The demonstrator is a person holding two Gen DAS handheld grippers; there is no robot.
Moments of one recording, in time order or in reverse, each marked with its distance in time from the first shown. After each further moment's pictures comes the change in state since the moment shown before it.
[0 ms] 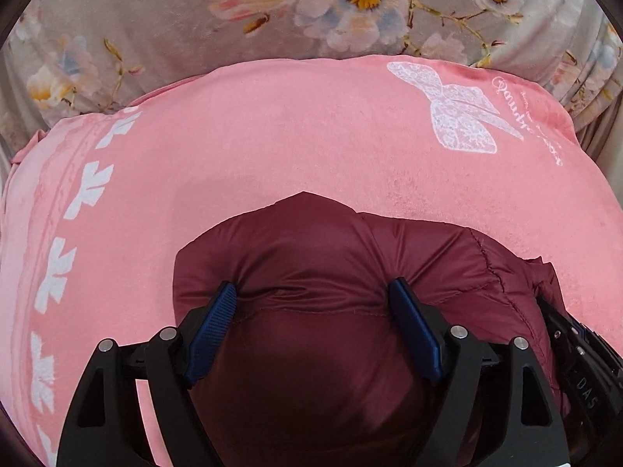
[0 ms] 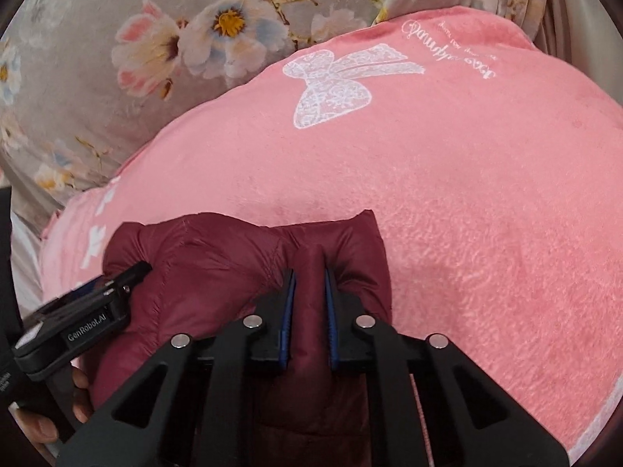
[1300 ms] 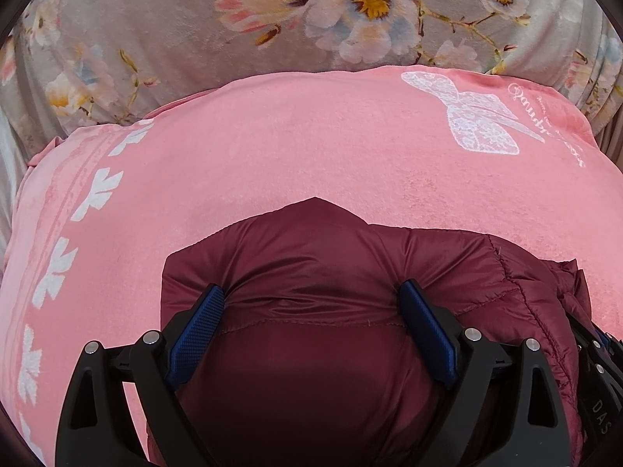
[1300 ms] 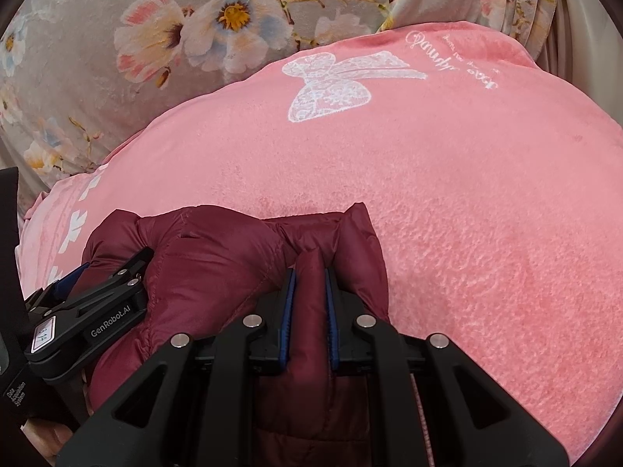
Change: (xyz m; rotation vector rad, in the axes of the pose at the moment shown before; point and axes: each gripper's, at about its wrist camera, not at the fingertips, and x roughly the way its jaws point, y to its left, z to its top) left arm 0.025 -0.009 -0.015 -0.004 -0.110 0.084; right arm 0.018 0.000 -0.008 -0.041 -0.020 -0.024
